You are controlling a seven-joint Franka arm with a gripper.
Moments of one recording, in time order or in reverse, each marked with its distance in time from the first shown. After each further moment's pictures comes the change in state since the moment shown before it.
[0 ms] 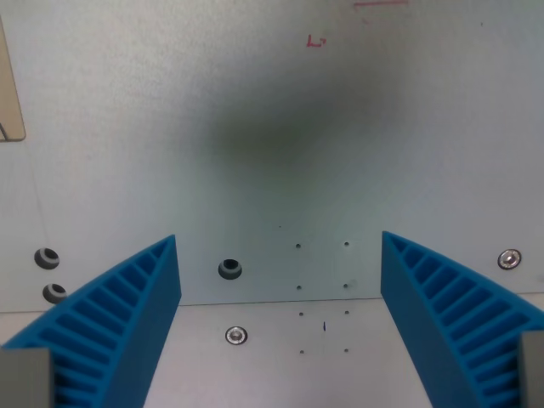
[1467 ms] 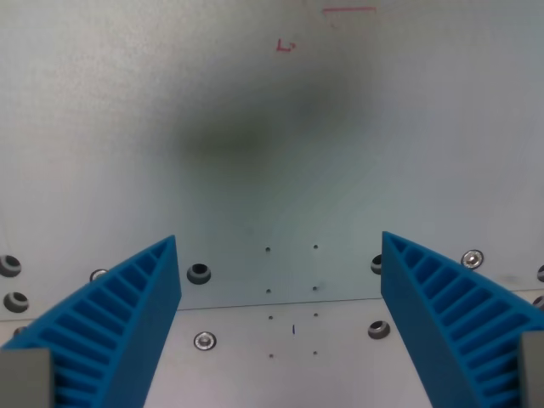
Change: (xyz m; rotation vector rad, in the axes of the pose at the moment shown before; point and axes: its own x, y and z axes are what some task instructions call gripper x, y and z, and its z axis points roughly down) arm 0.000 0.003 0.000 -0.073 0.005 -0.017
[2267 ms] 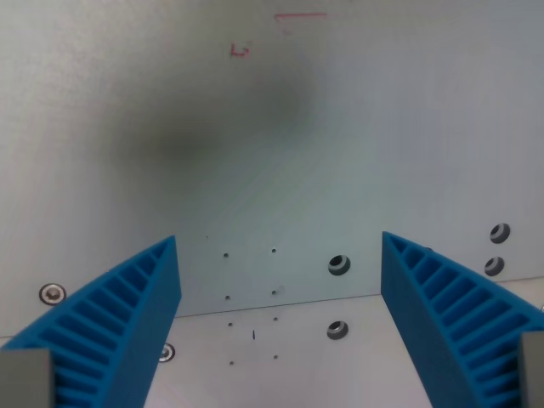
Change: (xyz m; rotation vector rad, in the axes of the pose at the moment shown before) arm -0.001 0.000 0.001 -0.112 0.007 -0.006
